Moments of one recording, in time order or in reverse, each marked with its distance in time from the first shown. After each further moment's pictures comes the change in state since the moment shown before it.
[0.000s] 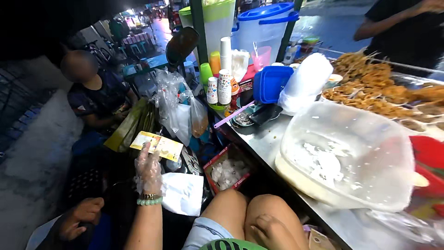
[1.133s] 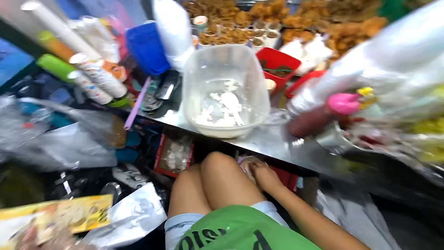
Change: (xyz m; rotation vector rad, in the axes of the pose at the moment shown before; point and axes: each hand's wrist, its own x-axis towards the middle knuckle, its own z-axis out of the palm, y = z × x) left_hand -0.015 -0.004 -0.009 -0.020 -0.289 0.469; right_hand -0.091 0.056 -0.014 -0.028 -0.006 0.978
